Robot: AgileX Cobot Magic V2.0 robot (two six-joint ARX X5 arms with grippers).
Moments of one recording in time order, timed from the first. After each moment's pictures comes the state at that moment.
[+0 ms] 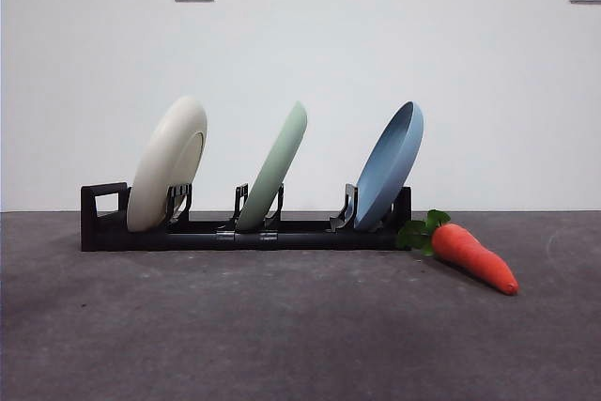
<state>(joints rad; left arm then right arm) -0.01 0.27 0.63 -0.70 0.54 -0.13 0.08 0.50 0.77 -0.81 -0.51 0.01</state>
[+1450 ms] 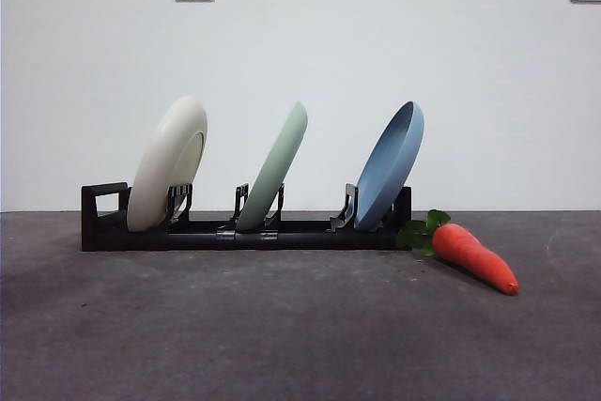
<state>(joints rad) -0.08 0.59 0.80 -0.65 0.63 -0.01 0.08 0.59 0.83 -0.97 -0.57 -0.09</state>
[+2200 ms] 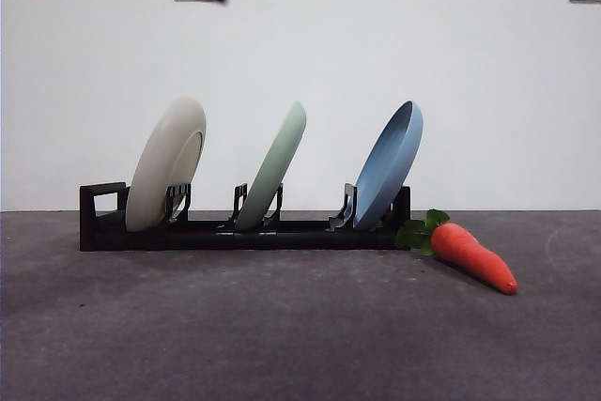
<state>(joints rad) -0.48 1.45 1.26 -0.15 0.22 0.07 0.08 0.59 0.83 -0.97 -0.57 -0.09</state>
